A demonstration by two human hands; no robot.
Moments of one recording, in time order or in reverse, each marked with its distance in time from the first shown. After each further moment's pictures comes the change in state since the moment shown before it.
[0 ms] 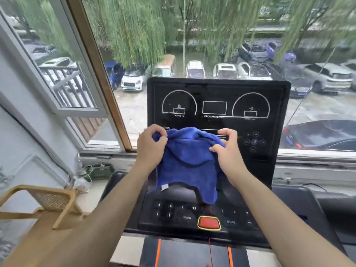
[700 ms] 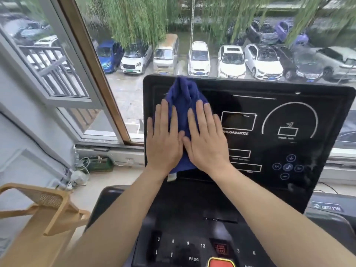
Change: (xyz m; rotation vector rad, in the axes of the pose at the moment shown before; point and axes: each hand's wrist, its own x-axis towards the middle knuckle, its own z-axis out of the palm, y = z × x) left_hand 0.104 -0.088 0.084 0.811 0.156 0.527; right_hand 0.163 0.052 0.083 -1.385 0.152 -0.914
